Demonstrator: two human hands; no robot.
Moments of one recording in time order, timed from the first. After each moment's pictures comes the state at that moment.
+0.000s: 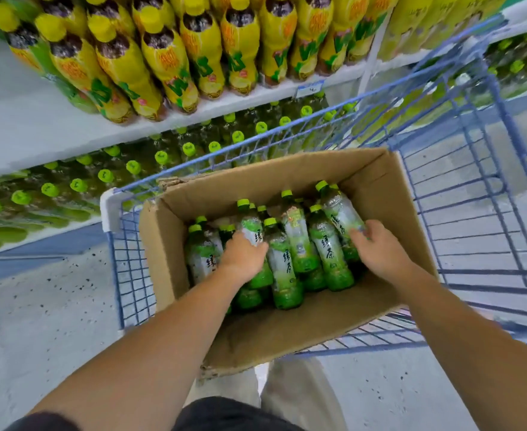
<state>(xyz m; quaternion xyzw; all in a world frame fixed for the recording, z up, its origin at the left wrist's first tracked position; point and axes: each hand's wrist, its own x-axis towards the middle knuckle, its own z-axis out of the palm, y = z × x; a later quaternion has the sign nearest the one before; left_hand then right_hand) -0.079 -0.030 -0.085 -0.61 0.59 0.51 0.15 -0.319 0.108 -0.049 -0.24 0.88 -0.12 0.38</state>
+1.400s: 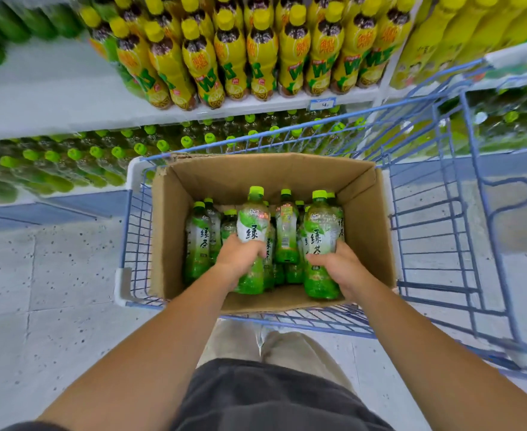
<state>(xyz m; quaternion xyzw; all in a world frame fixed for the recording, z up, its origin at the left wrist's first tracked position) -0.099 0.049 -0.007 -0.69 0.37 0.62 -0.02 -0.302 0.135 -0.023 -0.10 0.72 -0.29 0.62</state>
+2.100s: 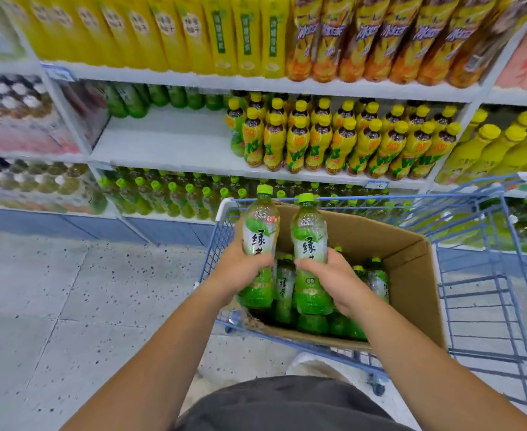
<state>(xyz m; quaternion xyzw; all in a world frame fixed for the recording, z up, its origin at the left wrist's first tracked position) 0.053 0.033 0.116 -0.63 0.45 0.60 -0.21 -0.149 0.070 0.099 -0.32 0.66 -0.32 0.60</state>
